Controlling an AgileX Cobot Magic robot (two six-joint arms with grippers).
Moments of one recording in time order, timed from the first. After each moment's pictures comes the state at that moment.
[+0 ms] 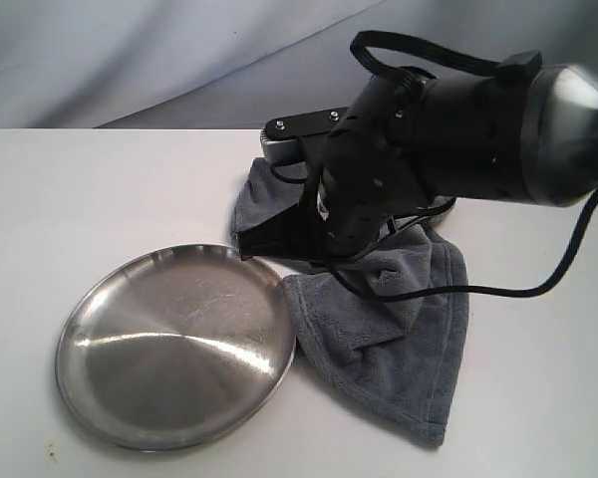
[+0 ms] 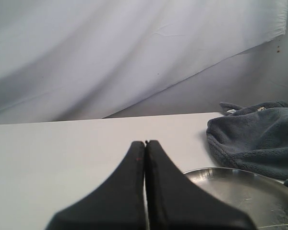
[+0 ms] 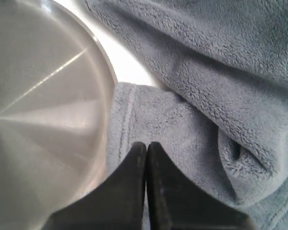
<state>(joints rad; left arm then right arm) -0.13 0.00 0.00 -0.12 0.13 0.11 0.92 1.82 -1.29 -0.34 0.73 0.72</state>
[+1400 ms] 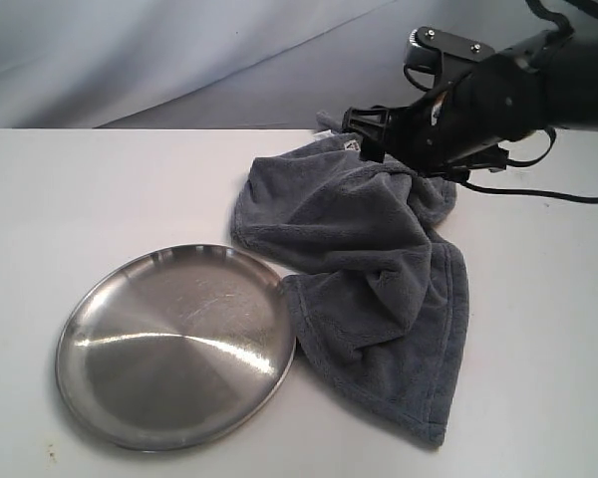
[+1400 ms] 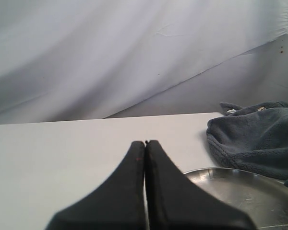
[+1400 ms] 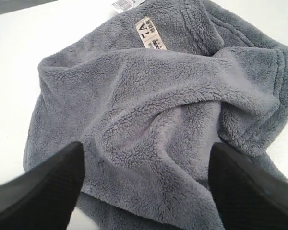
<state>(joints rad) -0.13 0.00 0.00 -0.12 0.13 0.11 0.54 1.85 -1.30 -0.16 0.38 0.66</state>
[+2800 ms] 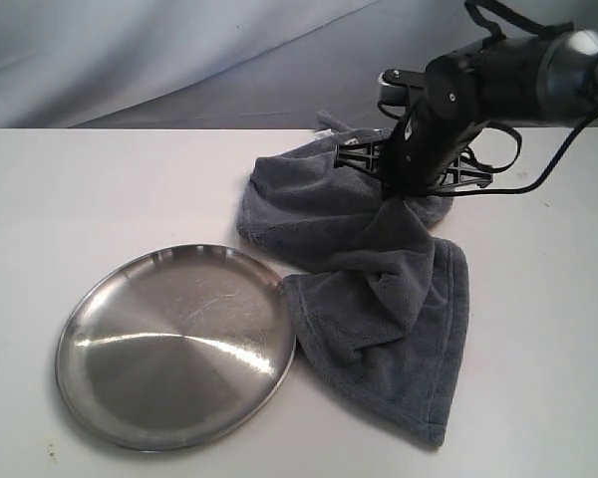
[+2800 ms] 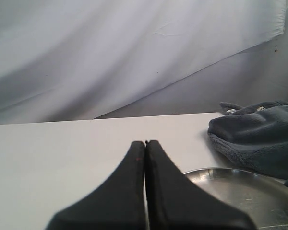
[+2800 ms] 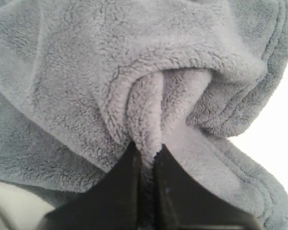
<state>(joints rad) -0.13 0.00 0.00 -0.12 0.13 0.11 0.54 2.02 -1.49 -0.14 0.64 0.58</state>
